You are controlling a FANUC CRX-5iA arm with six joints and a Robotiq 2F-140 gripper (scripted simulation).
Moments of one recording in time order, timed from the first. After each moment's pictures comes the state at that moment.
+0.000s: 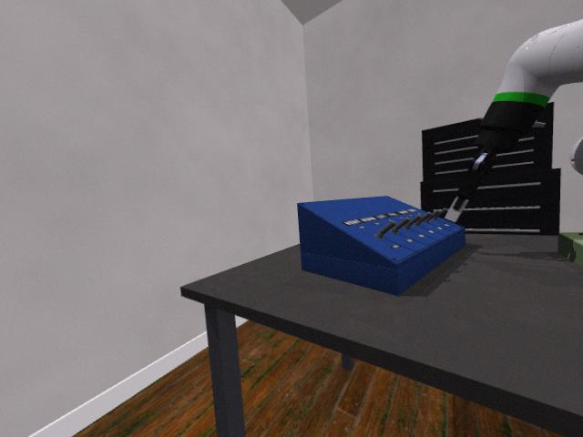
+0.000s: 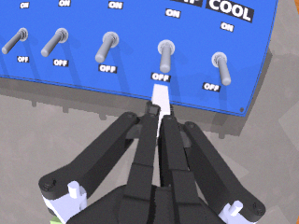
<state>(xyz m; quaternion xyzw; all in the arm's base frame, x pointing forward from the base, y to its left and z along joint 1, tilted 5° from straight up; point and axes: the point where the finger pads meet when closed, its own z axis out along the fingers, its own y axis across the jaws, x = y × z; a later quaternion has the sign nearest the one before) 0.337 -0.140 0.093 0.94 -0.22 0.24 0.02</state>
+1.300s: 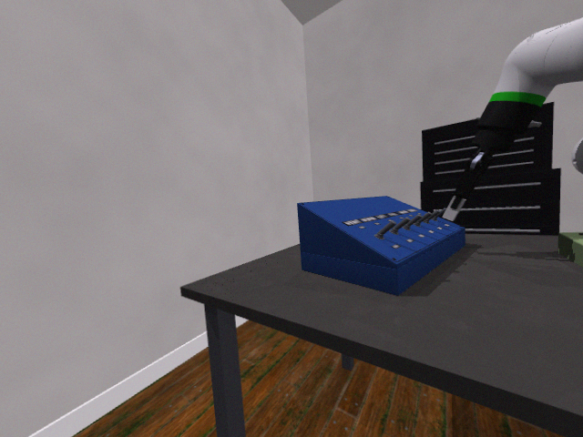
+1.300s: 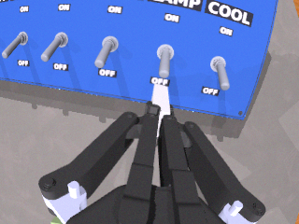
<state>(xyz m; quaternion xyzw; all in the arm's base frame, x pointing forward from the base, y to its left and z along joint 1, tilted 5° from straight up) 0.341 -0.142 0.096 0.94 -0.22 0.24 0.02</state>
